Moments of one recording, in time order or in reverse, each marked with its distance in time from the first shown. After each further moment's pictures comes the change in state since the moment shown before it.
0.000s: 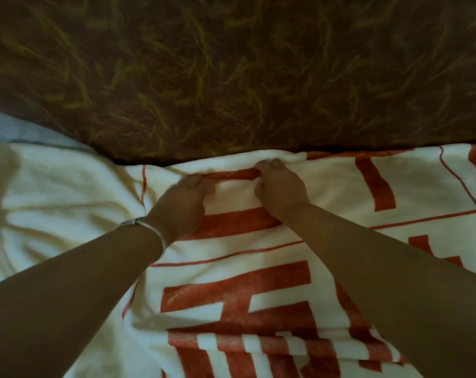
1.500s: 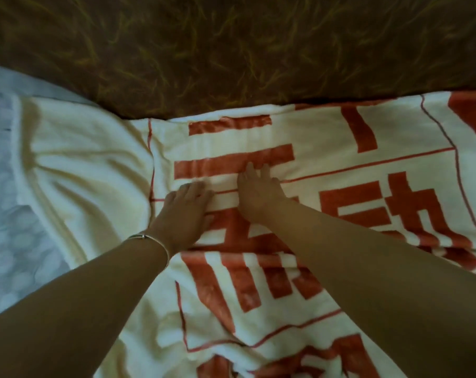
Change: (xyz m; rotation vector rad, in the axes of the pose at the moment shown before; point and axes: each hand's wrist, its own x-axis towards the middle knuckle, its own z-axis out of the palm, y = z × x) left_hand -0.106 0.018 0.051 0.125 -0.012 0.110; right_hand -0.104 -0.042 0.028 -0.361 -0.443 -0.005
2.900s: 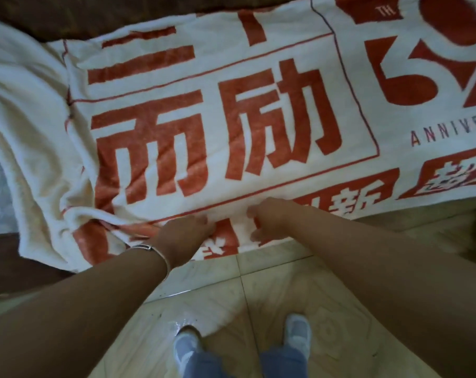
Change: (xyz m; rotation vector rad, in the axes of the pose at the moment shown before) left_hand -0.169 0.221 0.138 0.201 -0.230 0.269; right_hand -0.258 0.116 0.209 0.175 -0.217 -0.134
